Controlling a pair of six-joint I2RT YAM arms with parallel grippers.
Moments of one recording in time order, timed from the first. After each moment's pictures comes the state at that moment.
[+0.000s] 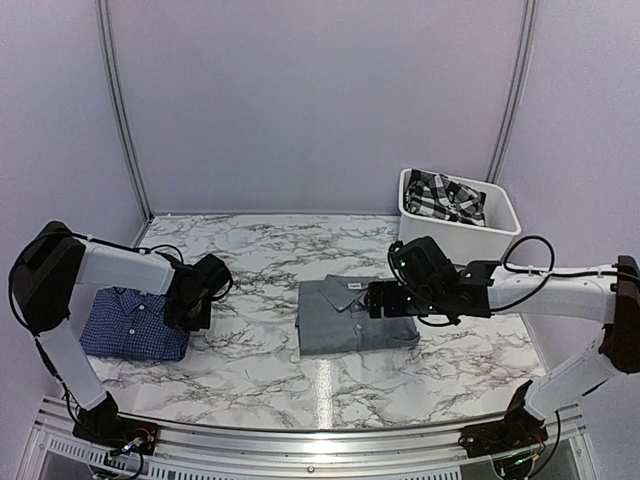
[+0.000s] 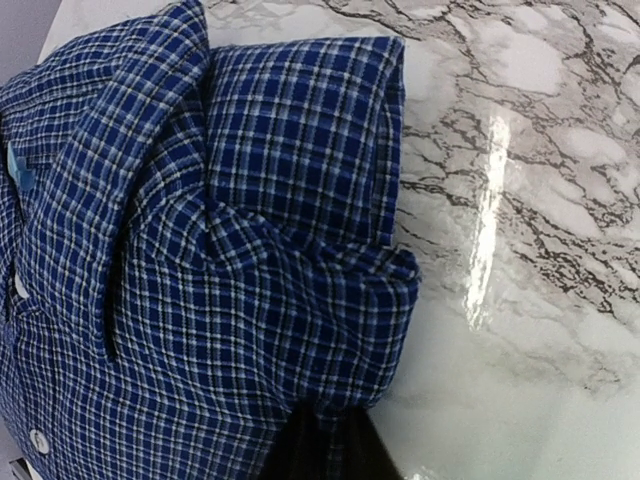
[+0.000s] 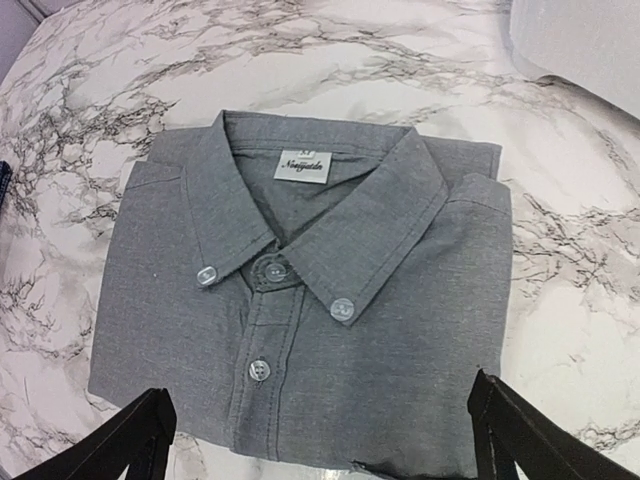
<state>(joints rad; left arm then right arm) -0.60 1.72 0.92 -0.65 -0.49 -0.71 0.85 1.41 0.90 -0.33 0.28 0.59</state>
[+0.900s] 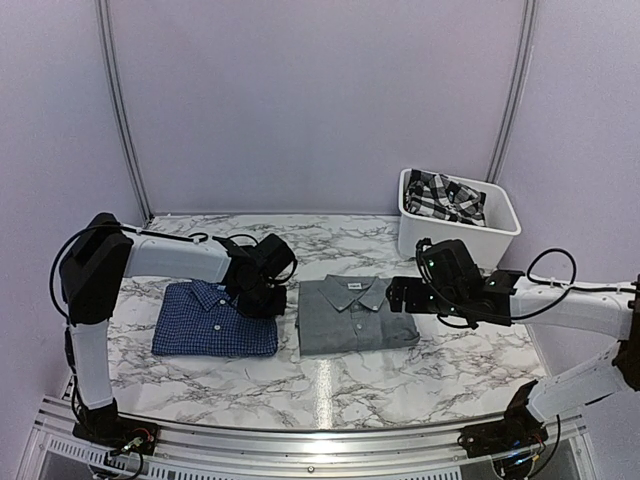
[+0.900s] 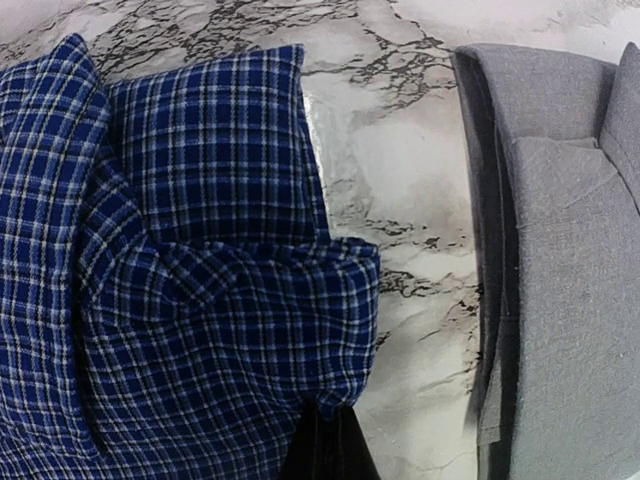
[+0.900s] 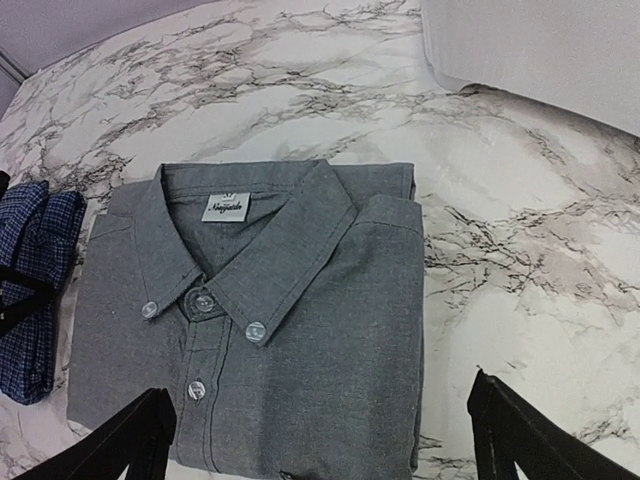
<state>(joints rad) -0.81 1.99 1.36 -0.58 -0.14 -0.69 0.73 1.25 0.75 -0.24 0.30 0.58</state>
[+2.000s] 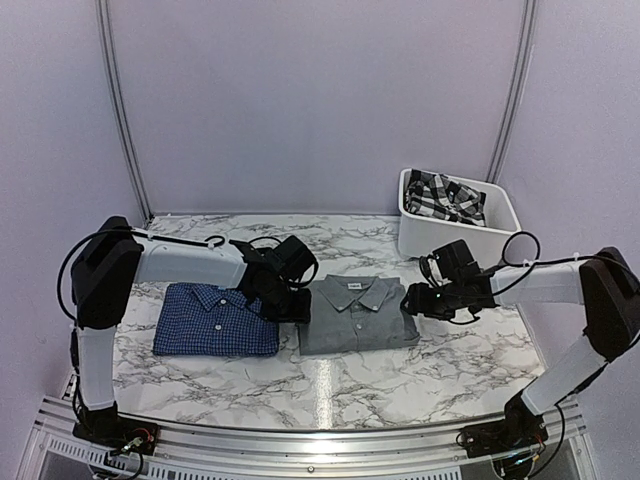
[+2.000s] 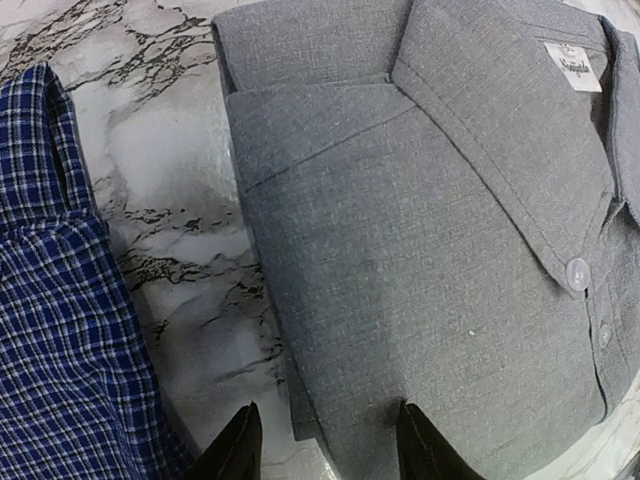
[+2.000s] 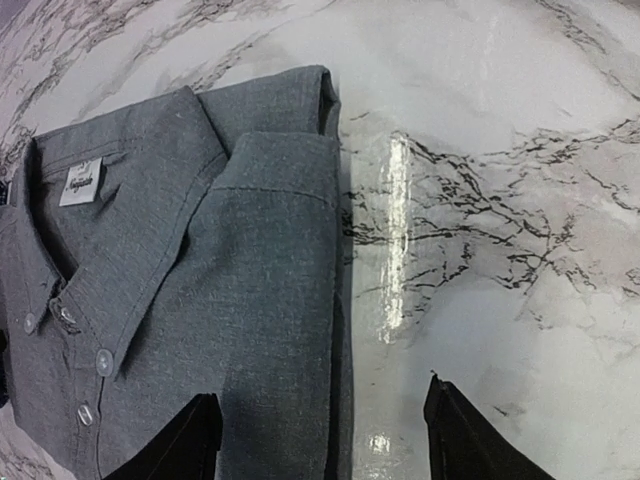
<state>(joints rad) -0.89 2.04 1.45 -0.53 -0.04 -0.70 0.43 1.49 0.73 -0.17 -0.07 0.50</state>
